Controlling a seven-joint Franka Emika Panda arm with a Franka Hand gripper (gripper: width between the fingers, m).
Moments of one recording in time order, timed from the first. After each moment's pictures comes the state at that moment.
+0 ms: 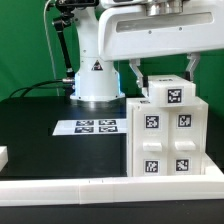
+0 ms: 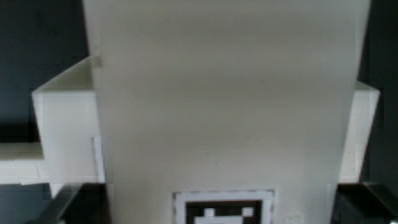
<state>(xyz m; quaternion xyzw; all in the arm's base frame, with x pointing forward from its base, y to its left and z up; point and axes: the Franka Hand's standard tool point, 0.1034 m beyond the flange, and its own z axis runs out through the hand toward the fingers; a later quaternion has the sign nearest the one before) 0.594 0.083 0.158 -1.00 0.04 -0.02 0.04</state>
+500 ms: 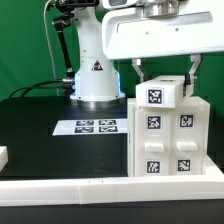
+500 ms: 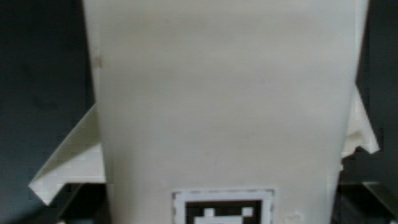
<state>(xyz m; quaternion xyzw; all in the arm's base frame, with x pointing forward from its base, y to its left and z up) 0.597 0.086 0.158 -0.96 0.28 -0.03 0.05</state>
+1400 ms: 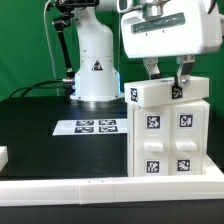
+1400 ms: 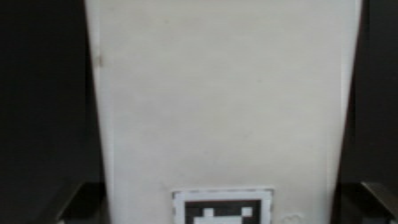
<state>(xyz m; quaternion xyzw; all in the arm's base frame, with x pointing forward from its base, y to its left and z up) 0.597 0.088 0.157 -0.79 0.61 -0.01 0.08</state>
